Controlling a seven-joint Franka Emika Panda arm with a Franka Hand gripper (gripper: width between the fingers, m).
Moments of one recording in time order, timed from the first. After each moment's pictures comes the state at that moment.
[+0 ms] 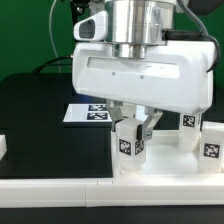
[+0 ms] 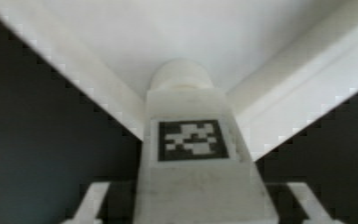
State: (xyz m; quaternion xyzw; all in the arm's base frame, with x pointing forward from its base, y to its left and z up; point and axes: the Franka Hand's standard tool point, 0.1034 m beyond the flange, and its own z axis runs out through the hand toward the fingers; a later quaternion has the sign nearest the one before) arm 0.635 -0.004 0.081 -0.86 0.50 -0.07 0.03
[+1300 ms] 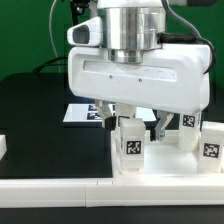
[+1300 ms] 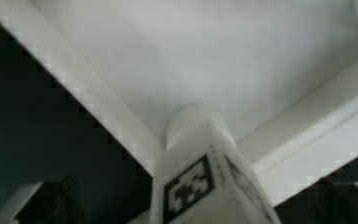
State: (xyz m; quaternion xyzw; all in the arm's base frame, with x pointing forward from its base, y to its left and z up) arm 0.625 0.003 0.078 -0.97 0.23 -0.04 0.00
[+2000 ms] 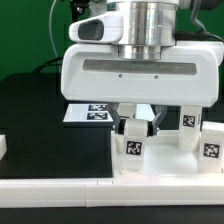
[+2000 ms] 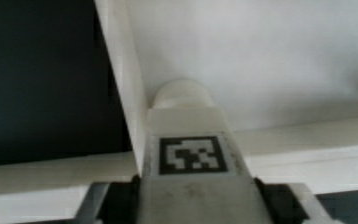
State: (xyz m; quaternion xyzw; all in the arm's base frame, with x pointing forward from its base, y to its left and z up) arm 0.632 0.006 0.080 -0.99 0.10 -0.06 -0.01
